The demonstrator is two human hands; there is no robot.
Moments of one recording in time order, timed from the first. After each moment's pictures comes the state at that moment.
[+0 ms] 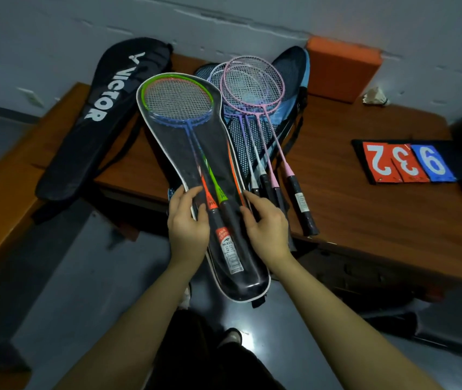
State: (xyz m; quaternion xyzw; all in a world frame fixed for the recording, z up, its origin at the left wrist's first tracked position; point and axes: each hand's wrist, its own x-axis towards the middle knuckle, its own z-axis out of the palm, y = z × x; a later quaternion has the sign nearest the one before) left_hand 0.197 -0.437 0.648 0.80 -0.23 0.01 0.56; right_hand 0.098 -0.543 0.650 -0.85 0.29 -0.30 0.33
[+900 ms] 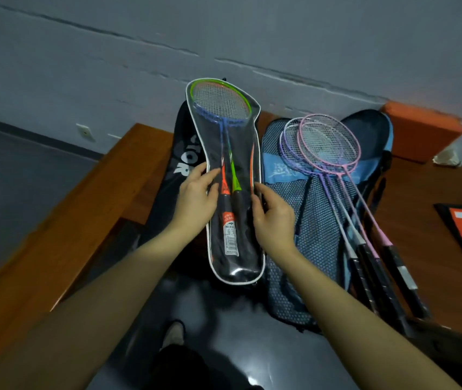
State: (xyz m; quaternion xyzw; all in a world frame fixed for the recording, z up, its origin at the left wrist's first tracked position) left_hand 0.489 -0.372 0.706 0.81 -0.37 0.00 0.45; right_hand 0.366 -0.468 0.692 -0.84 0.29 -0.33 0.32
